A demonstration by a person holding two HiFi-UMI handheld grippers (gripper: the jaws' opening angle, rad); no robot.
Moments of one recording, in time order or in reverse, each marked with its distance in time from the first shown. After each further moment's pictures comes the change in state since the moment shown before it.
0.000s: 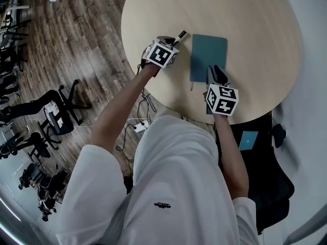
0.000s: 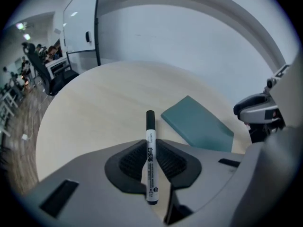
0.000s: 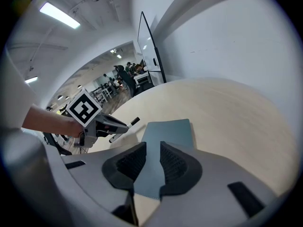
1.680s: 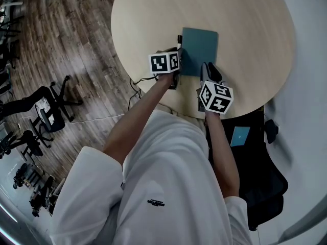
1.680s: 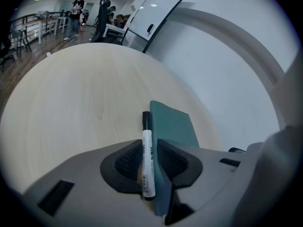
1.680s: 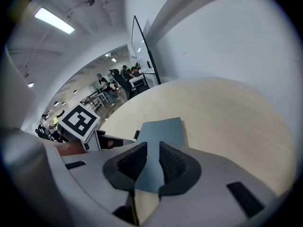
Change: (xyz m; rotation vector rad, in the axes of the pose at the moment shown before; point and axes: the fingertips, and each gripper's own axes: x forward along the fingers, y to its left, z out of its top) left arm 0.015 -0.076 -0.018 -0.723 -0.162 -0.023; right arm -0.015 -0.019 -0.010 0.065 -0.022 -0.023
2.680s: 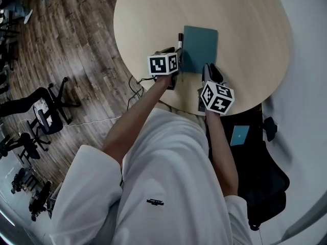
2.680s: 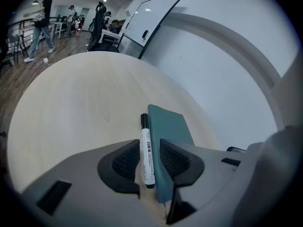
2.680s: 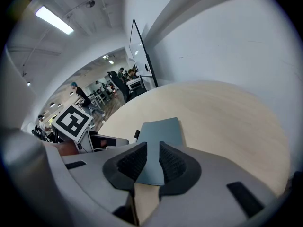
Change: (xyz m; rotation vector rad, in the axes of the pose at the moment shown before) left arm -0.034 0.000 -0.002 0.049 -0.051 -0.020; right arm -0.024 0.008 -0.007 0.015 -0.036 -0.040
